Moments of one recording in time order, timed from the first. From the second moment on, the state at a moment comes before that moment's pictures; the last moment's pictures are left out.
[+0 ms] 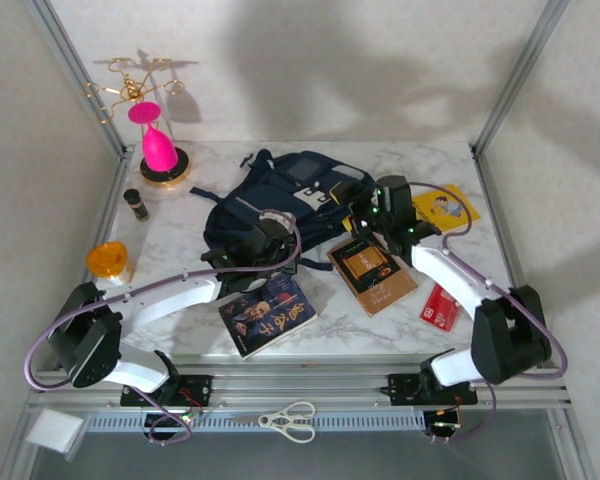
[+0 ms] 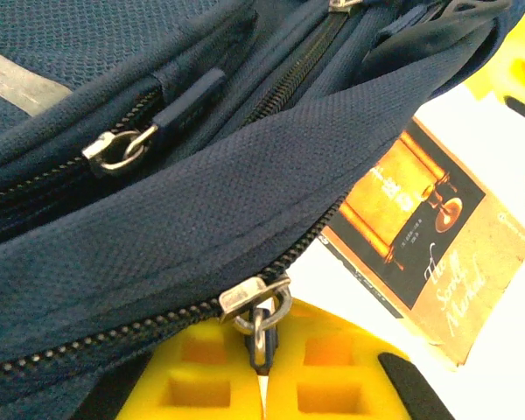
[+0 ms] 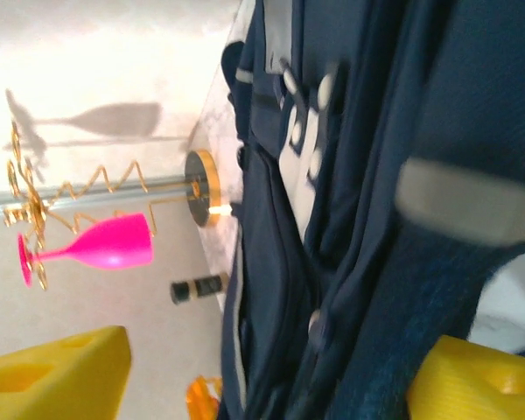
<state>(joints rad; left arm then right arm) -0.80 1.43 0.95 -0.22 -0.11 -0.61 0.44 1.38 0.94 -0.06 -0.31 1.31</state>
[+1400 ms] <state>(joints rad) -0.75 1.13 0.78 -0.34 -0.18 -0.69 0.58 1.76 1.10 0.16 -0.56 1.29</state>
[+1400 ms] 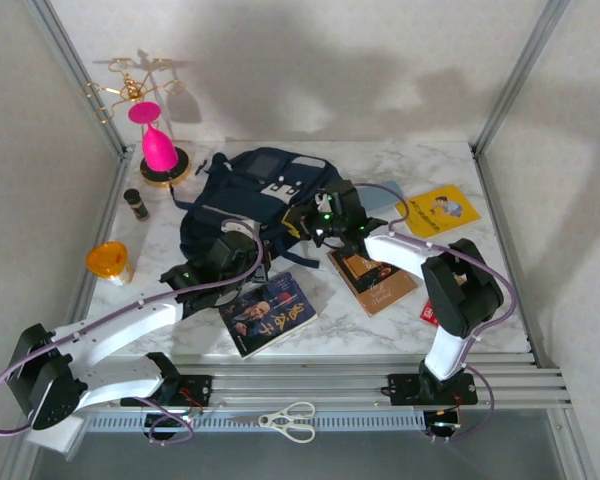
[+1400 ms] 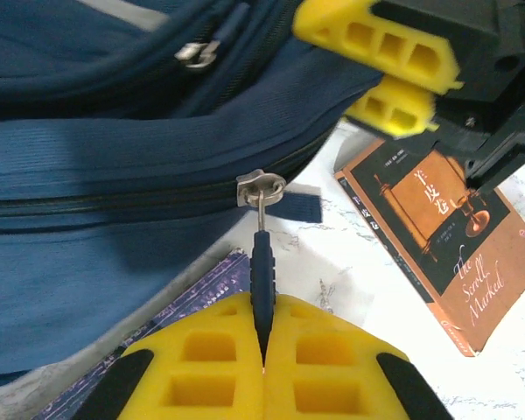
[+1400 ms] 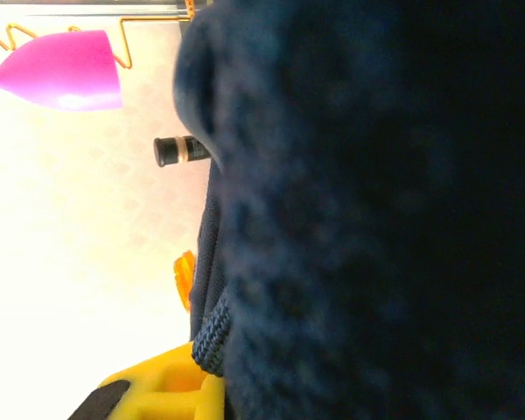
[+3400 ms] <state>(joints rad) -0.65 1.20 0.66 -0.16 -0.02 -0.62 0.51 1.65 0.93 0.04 -0.43 1.15</state>
